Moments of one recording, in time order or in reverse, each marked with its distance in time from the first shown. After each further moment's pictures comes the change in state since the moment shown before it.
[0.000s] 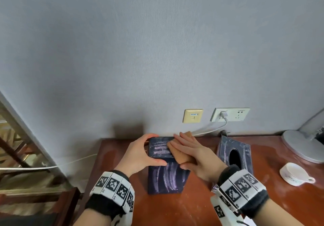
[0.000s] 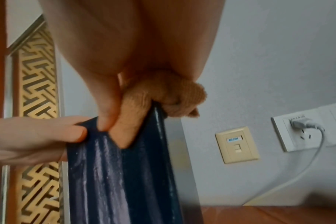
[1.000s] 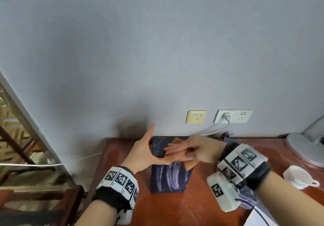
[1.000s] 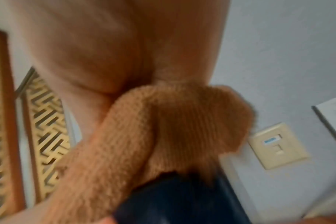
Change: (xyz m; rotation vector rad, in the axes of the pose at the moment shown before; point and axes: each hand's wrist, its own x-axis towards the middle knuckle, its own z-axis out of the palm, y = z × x) left_hand -0.009 0.015 -0.002 -0.021 -0.036 -0.084; right_hand 0.028 -0.036 -0.045 0.419 -0.444 0.172
